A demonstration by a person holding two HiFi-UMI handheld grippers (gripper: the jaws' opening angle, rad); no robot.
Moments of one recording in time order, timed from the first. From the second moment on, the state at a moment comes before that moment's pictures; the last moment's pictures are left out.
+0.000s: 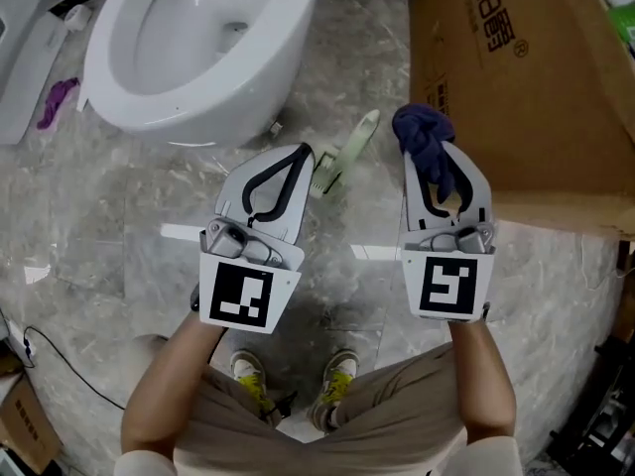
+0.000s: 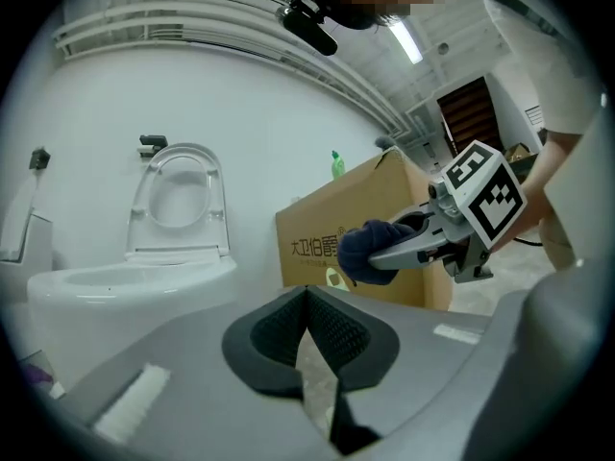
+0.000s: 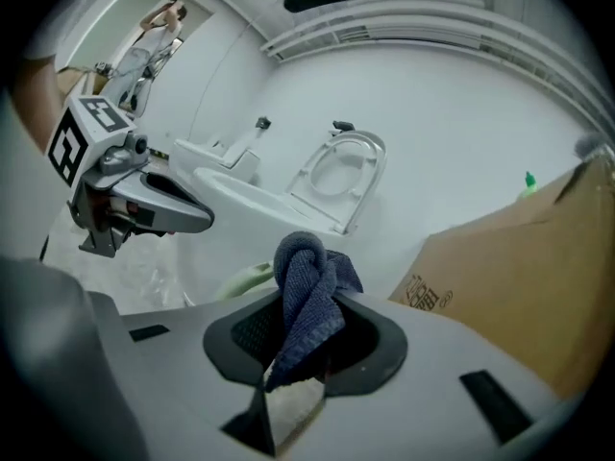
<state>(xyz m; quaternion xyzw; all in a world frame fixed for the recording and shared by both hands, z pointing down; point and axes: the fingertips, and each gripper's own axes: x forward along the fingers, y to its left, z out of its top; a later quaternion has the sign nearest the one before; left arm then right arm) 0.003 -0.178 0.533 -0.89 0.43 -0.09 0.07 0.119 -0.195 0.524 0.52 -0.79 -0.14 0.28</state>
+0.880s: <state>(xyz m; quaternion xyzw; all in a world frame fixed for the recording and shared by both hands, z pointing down) -0.005 -0.166 0.570 -0.90 0.43 -0.09 -0.01 0.095 -0.198 0.506 0.49 -0.66 -0.38 0.42</state>
